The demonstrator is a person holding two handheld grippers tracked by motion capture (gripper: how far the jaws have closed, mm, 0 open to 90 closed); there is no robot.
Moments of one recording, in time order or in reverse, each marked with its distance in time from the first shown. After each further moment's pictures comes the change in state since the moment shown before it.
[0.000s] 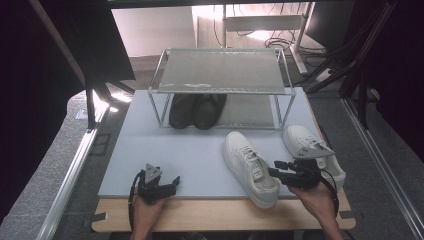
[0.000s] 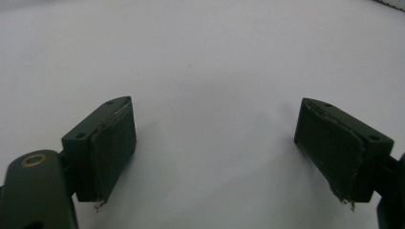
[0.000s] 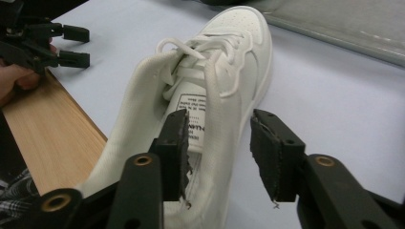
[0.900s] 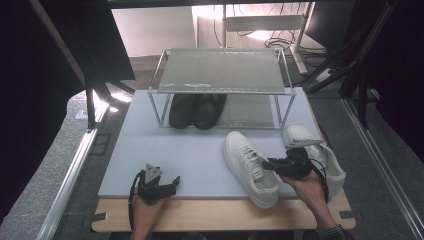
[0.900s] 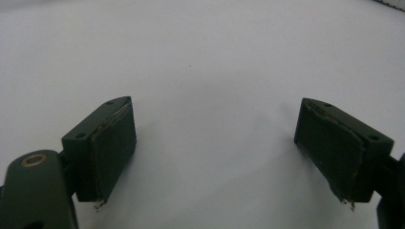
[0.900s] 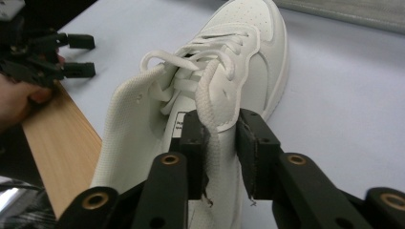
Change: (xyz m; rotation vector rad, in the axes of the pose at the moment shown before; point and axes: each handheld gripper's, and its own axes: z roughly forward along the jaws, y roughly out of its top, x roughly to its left) left arm 0.000 0.000 0.000 0.000 0.000 0.000; right arm -0.017 0.012 0.028 0.055 0.090 0.117
